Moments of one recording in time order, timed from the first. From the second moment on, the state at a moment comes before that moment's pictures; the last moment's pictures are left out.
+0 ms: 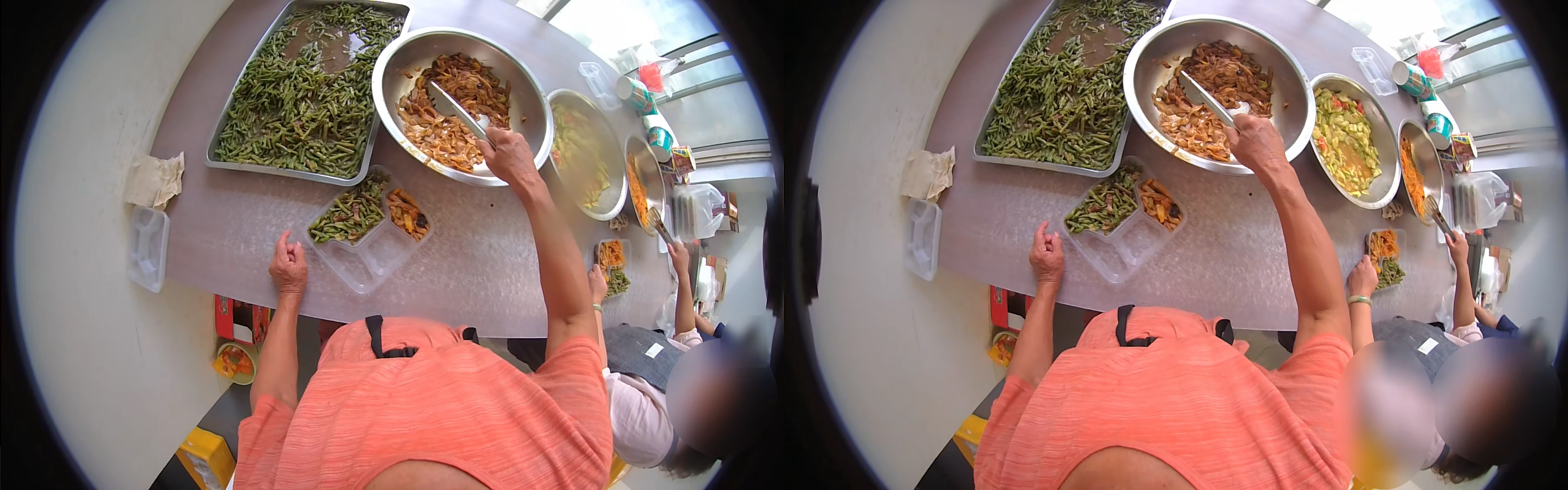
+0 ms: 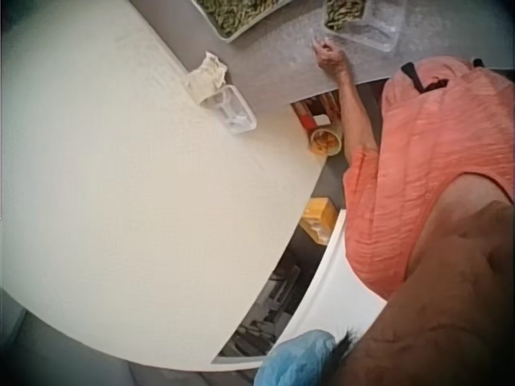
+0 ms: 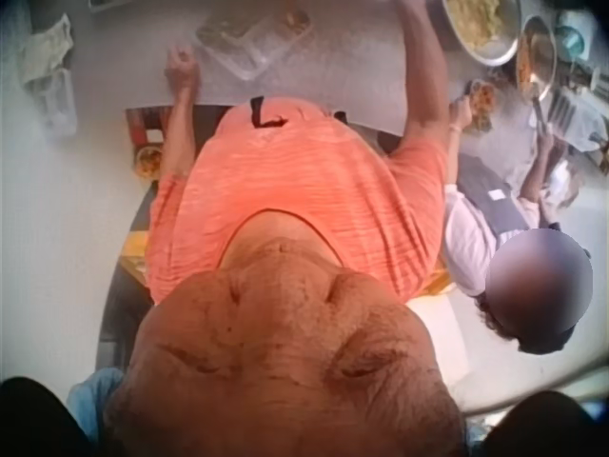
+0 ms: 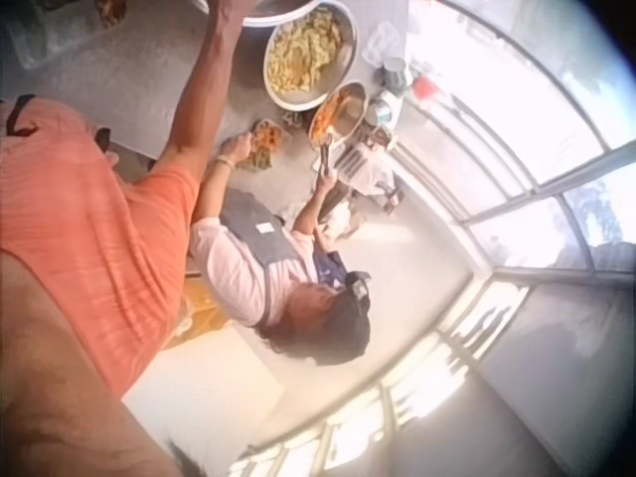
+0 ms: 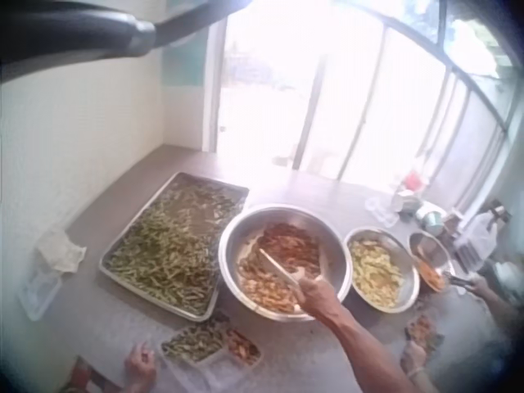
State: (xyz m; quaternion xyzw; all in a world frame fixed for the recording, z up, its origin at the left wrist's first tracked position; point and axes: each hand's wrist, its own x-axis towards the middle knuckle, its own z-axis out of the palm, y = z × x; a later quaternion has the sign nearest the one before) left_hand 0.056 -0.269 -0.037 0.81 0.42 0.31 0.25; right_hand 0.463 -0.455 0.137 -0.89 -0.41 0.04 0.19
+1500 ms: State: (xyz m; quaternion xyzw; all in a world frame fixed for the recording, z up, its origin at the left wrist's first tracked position) left_hand 0.055 -0.264 -0.043 0.83 0.40 0.31 0.24; right_hand 0.404 -0.520 0.180 -0.87 -0.37 0.13 0.30
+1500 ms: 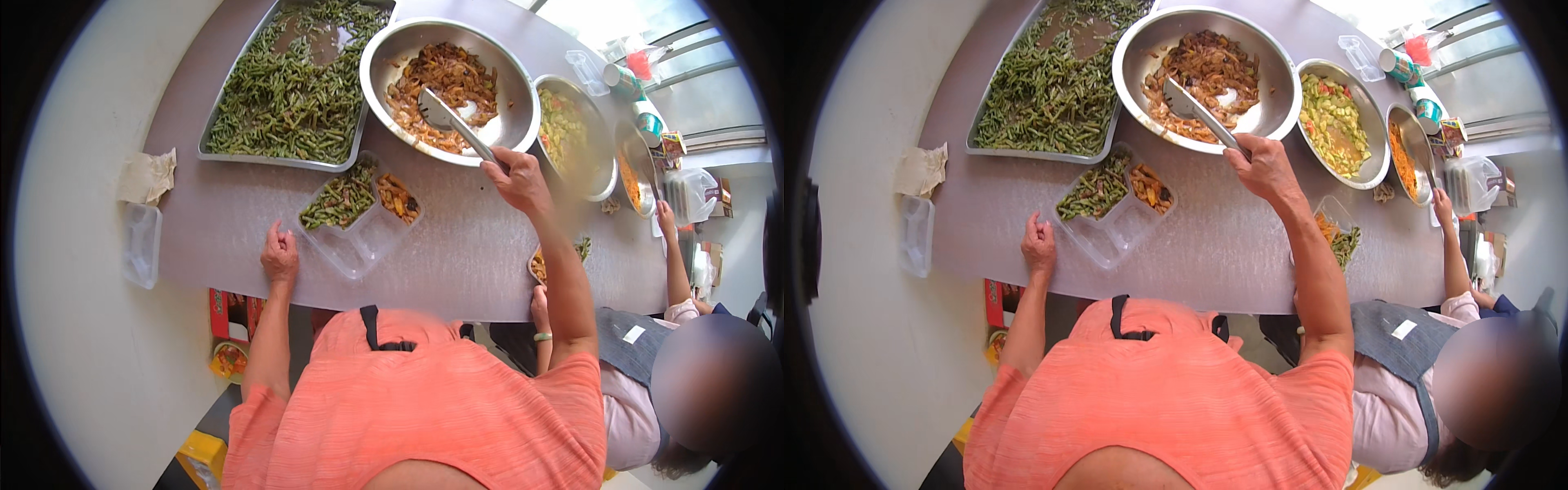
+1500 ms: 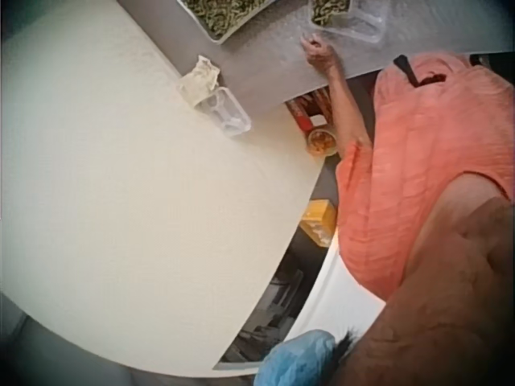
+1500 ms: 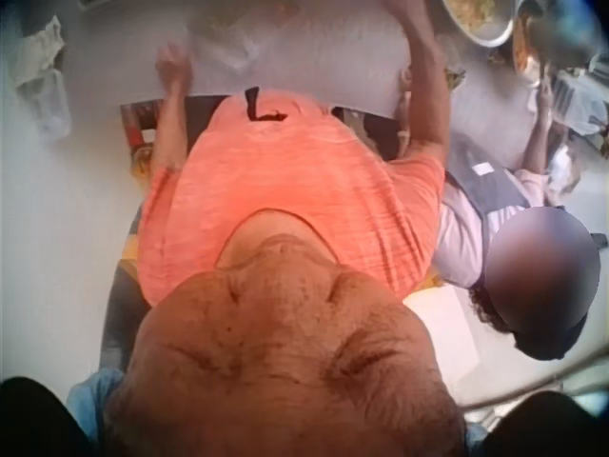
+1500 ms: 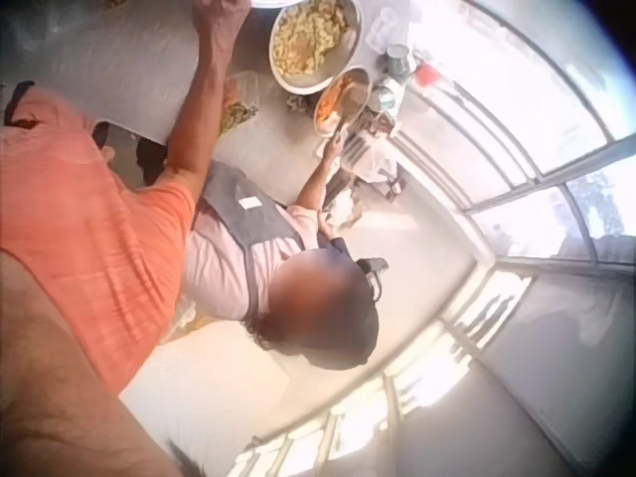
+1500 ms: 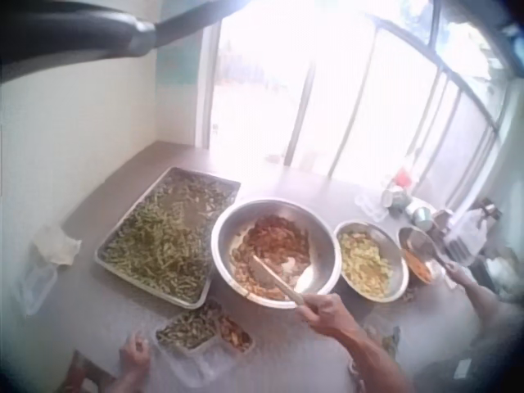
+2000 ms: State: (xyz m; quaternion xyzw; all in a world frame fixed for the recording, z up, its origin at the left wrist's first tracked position) left_hand 0.053 -0.266 -0.037 0.82 0.41 0.32 0.26; right_hand 0.322 -0.572 0.120 -0.86 -0.46 0.14 0.15
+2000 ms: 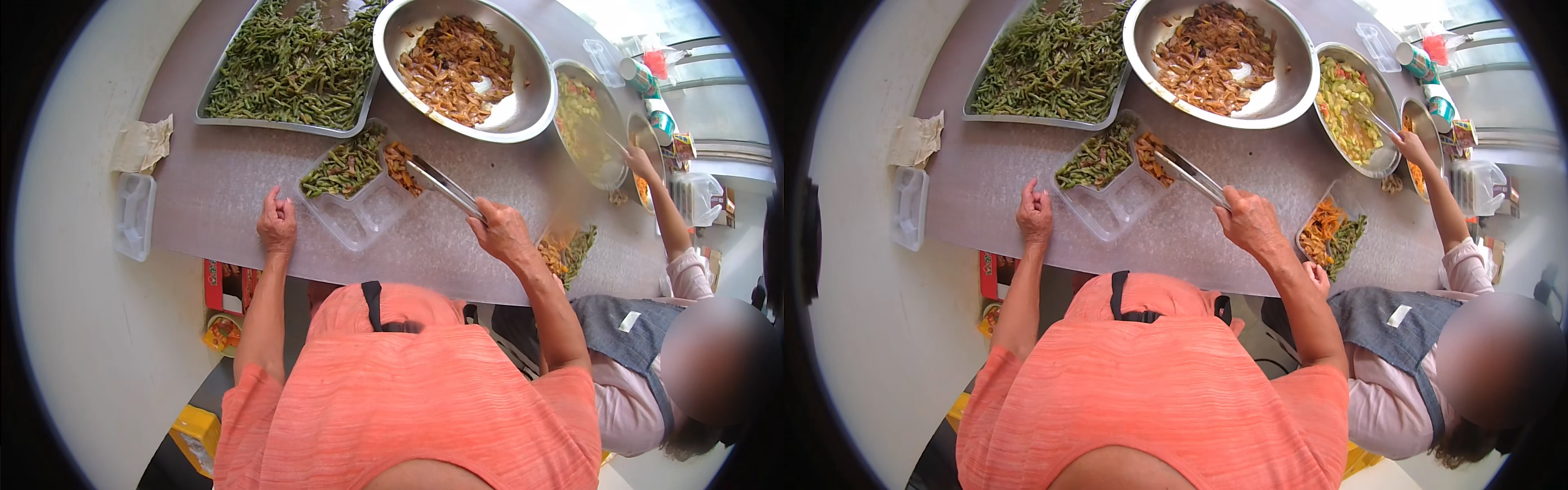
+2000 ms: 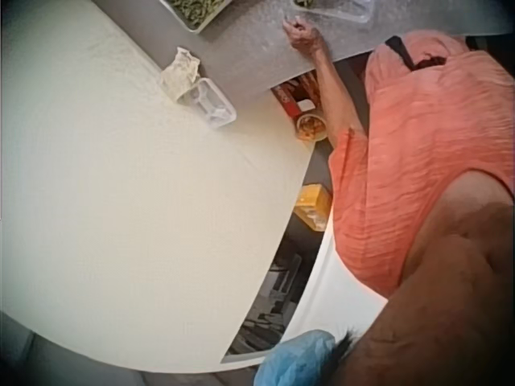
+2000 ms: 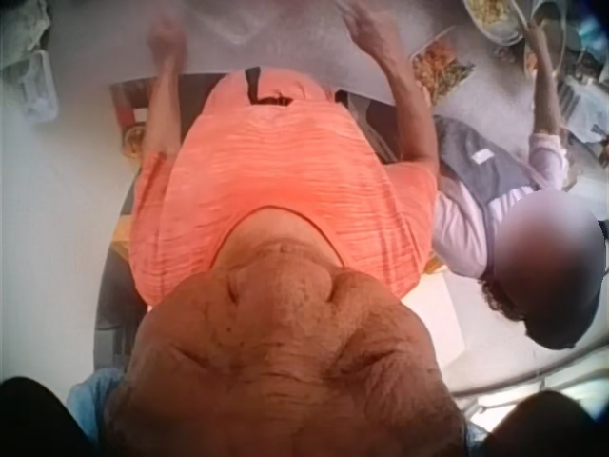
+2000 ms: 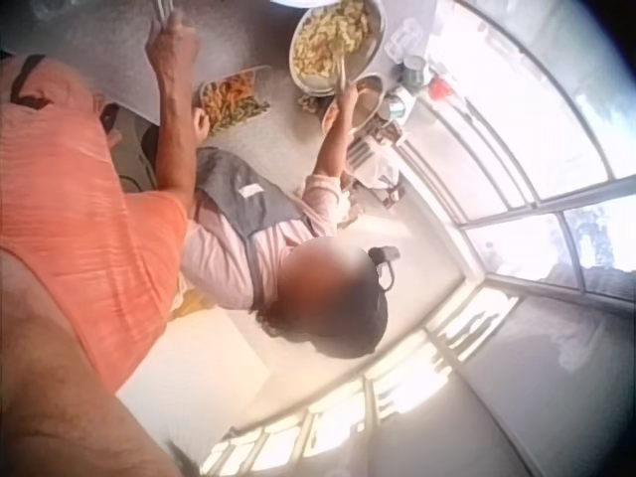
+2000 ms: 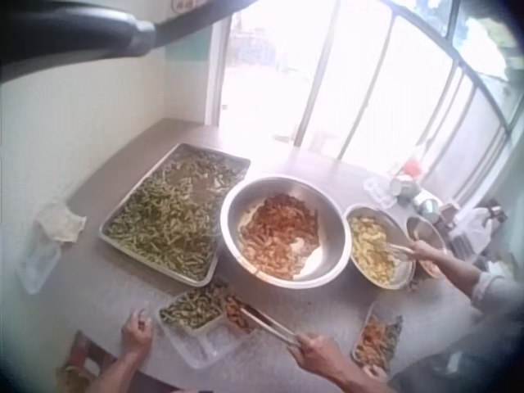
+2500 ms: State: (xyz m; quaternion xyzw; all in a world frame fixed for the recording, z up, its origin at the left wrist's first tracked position) left_hand 0.047 -0.265 -0.035 0.81 0.39 0.31 0.31; right_hand 0.325 -0.557 0.112 -0.87 -0.46 0.11 0.17
